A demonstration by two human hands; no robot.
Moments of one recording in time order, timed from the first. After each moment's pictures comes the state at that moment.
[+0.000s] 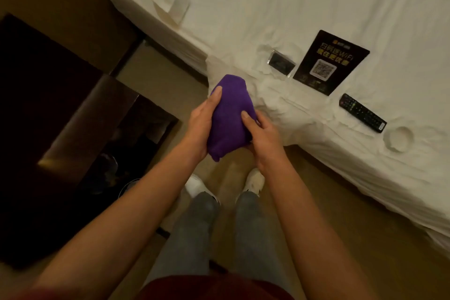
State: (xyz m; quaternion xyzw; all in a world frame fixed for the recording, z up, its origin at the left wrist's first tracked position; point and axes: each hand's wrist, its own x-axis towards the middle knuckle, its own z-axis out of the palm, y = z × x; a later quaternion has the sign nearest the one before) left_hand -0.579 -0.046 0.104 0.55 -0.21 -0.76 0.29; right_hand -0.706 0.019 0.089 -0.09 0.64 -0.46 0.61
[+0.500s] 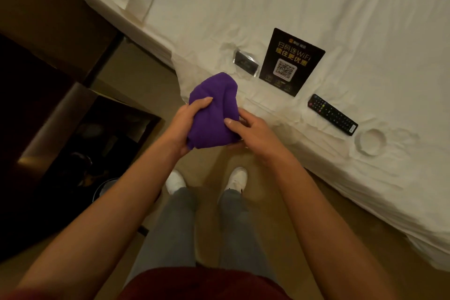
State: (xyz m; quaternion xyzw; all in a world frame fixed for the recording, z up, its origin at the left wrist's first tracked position) left_hand -0.661 -0.045 0.085 0.56 -0.20 -0.77 0.22; right_hand -0.832 0.021 0.083 -0.29 0.63 -0.30 0.66
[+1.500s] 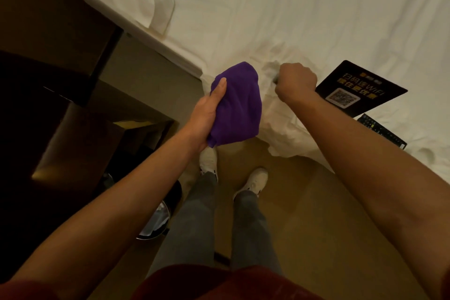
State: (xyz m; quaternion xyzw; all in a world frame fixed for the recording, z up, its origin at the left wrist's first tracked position) left_hand -0.614 -0.192 0.052 0.55 -0.24 -0.78 0.17; right_hand -0.840 -0.209 -0.001 -0.50 0.82 0.20 0.22
